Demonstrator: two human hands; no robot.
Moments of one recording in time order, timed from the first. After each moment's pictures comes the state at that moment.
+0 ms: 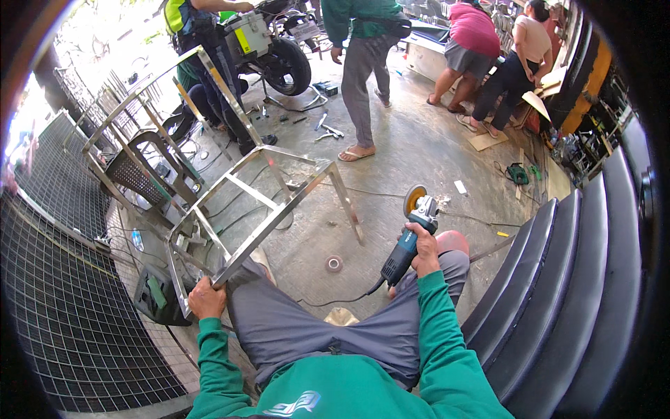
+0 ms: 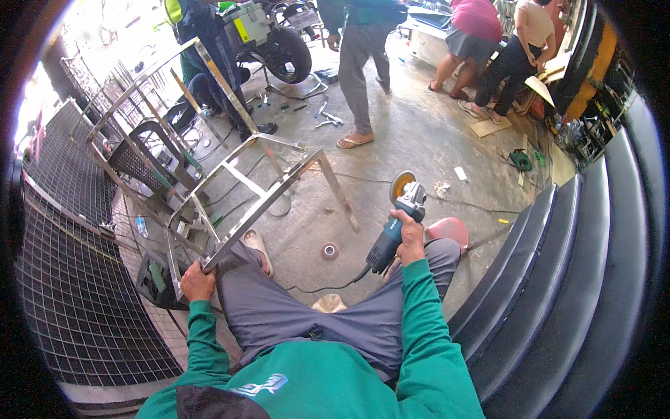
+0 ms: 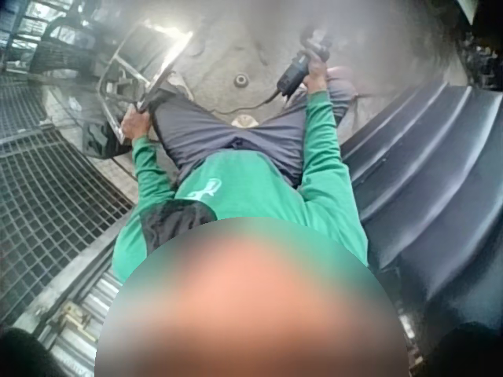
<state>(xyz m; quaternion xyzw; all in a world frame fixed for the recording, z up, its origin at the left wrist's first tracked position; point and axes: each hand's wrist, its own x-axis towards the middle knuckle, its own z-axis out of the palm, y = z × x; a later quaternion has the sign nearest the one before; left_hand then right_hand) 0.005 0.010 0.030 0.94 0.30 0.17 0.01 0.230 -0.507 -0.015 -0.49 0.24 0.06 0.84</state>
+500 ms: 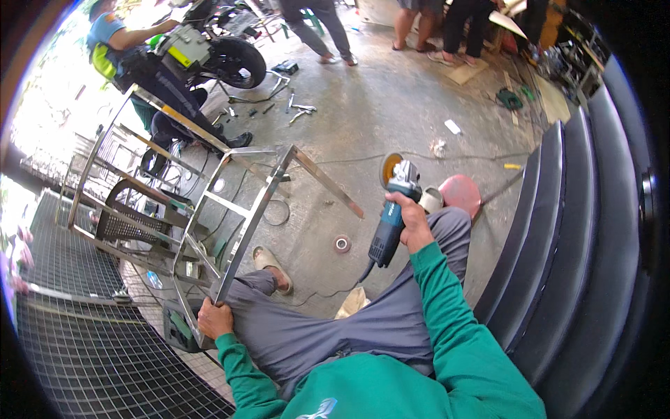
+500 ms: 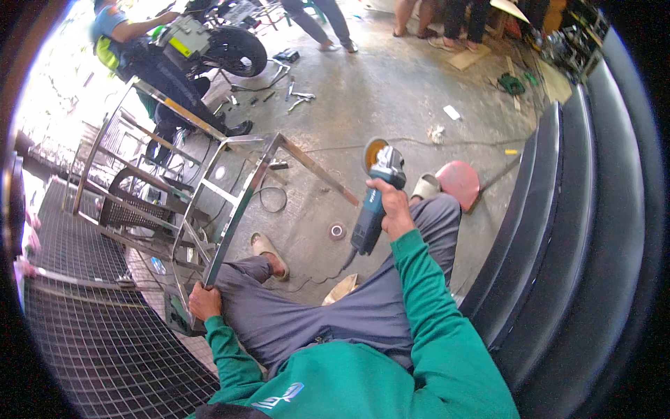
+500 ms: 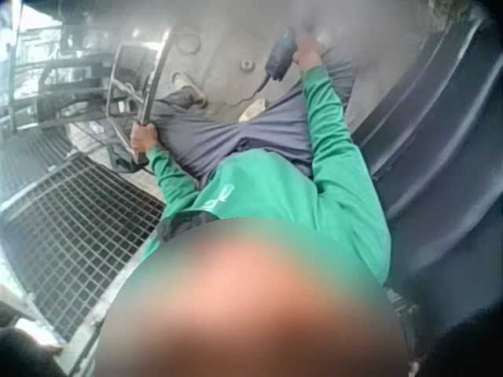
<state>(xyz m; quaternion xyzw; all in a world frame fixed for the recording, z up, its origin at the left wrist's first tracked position) 0.039 -0.006 0.028 0.91 0.37 0.14 -0.09 0.235 -0.489 -0.035 -0.42 0.28 0.08 0.86</state>
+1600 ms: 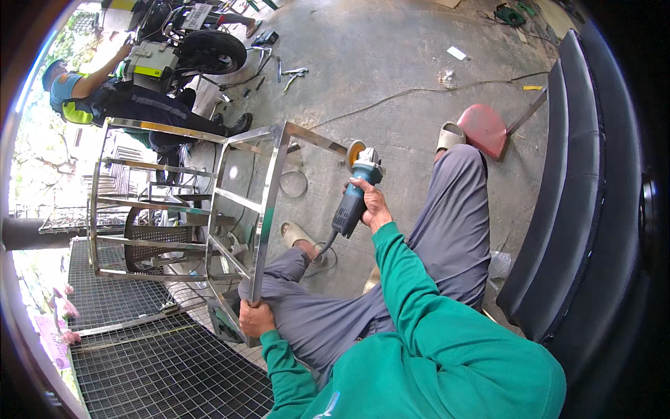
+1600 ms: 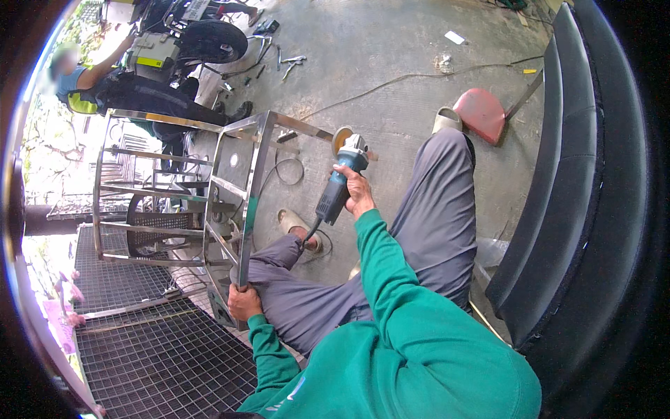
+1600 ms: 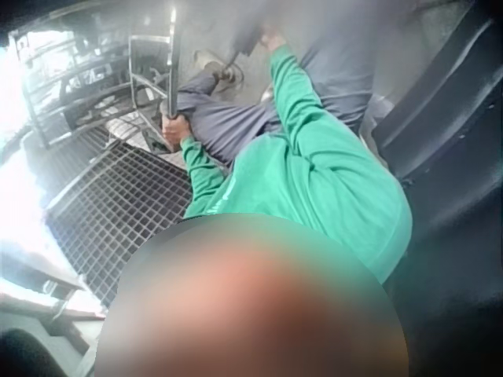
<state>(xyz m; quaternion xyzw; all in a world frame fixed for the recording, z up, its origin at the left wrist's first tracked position) 0.020 -0.021 -0.006 0.92 0.33 0.18 -0.12 0.233 -0.346 -0.165 -0.15 0.28 0.11 0.94</state>
